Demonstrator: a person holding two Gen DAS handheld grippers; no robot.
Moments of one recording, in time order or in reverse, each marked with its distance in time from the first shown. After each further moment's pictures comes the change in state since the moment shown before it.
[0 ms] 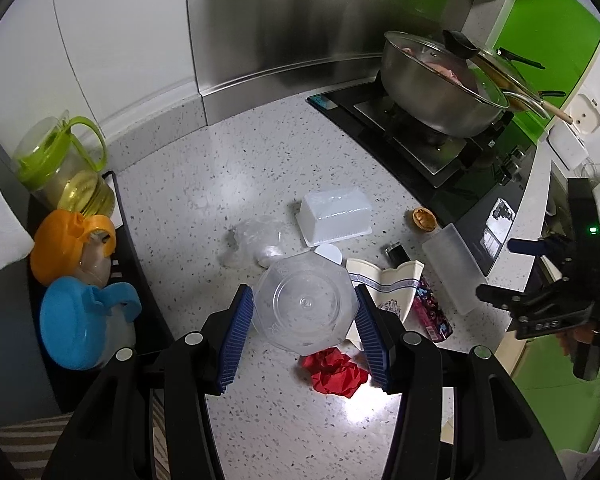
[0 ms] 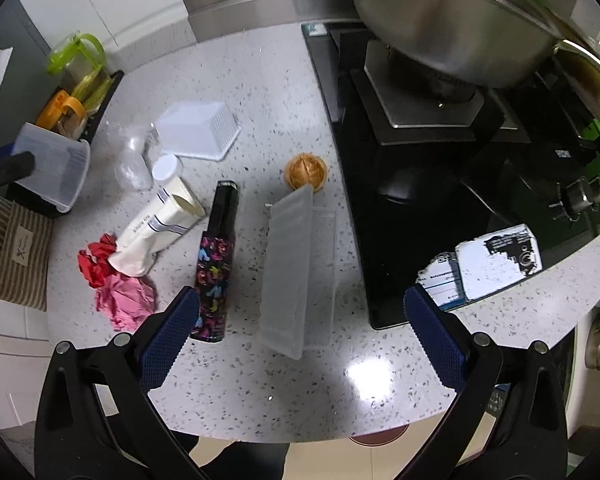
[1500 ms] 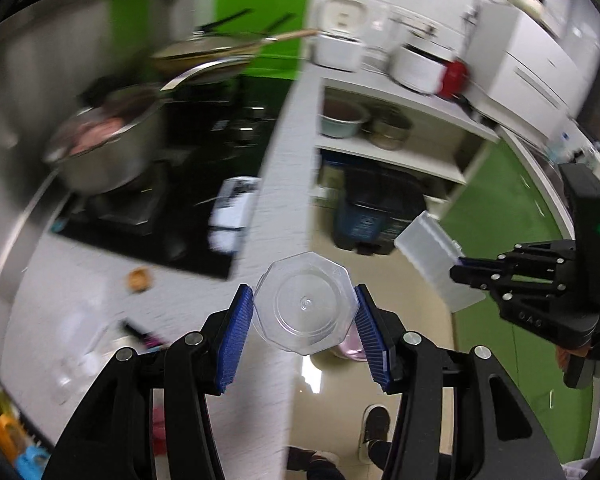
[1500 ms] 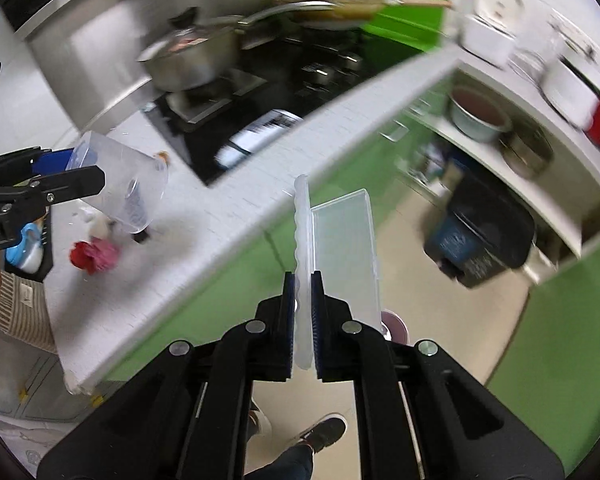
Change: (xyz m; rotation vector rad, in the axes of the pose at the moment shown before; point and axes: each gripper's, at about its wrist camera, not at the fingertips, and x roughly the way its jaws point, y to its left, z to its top) left arm -0.044 -0.243 -0.052 0.705 -0.048 -0.462; right arm -0.171 -0.034 -0.256 0.615 -0.240 -0.278
